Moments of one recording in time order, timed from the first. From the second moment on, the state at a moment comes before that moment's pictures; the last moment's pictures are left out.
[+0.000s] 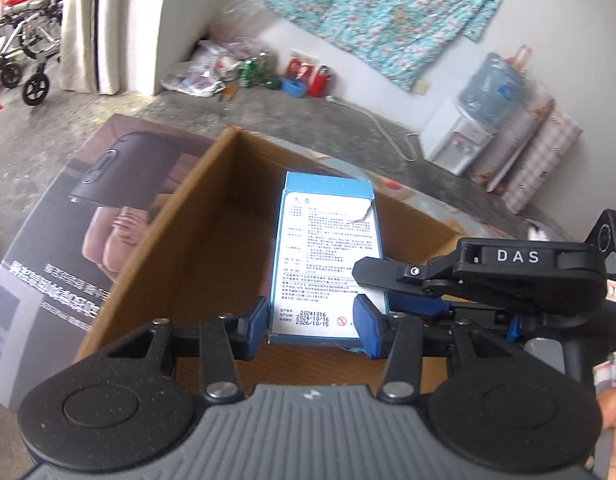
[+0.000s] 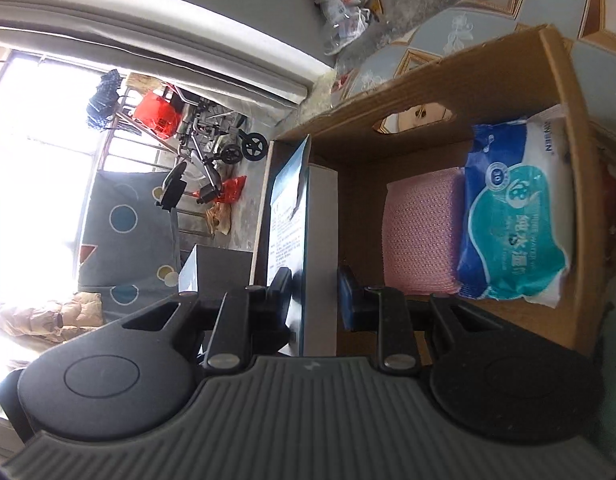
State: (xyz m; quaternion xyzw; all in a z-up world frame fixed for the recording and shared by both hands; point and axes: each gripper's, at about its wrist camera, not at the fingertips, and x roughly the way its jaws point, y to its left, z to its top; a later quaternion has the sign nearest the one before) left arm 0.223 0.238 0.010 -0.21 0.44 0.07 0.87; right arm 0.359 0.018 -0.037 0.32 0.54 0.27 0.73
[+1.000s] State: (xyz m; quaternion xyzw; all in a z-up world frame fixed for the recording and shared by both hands) left arm 0.196 0.248 0.009 -0.14 0.43 0.11 0.88; right arm 0.388 0.088 -0.078 0.26 0.58 0.25 0.73
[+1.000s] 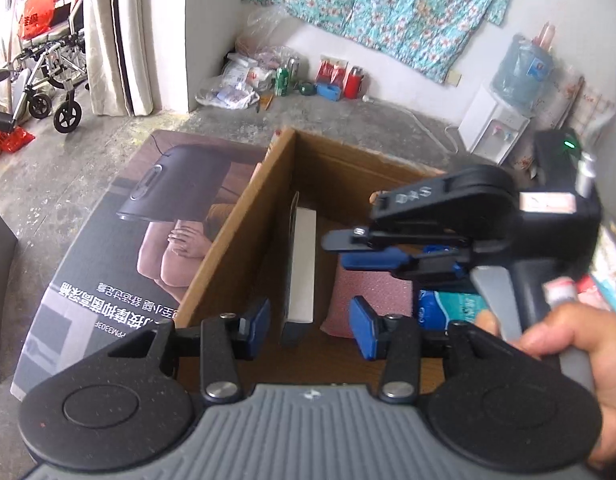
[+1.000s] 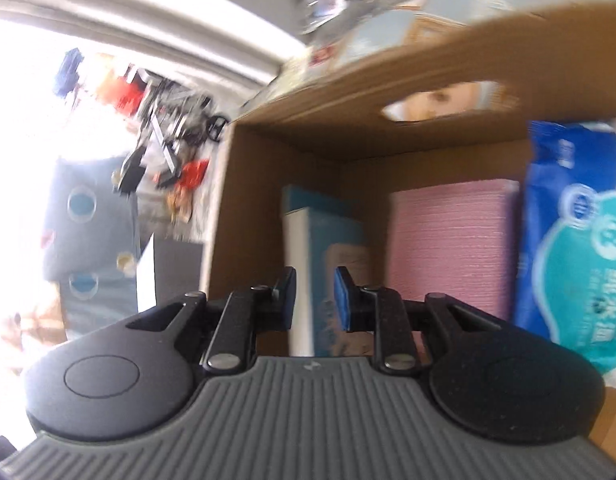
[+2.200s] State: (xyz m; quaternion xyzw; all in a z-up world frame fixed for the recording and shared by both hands) left arm 0.121 0.270 0.027 -0.20 0.39 0.13 0.89; right arm 0.393 0.083 -0.128 0.27 0.61 0.20 0.72
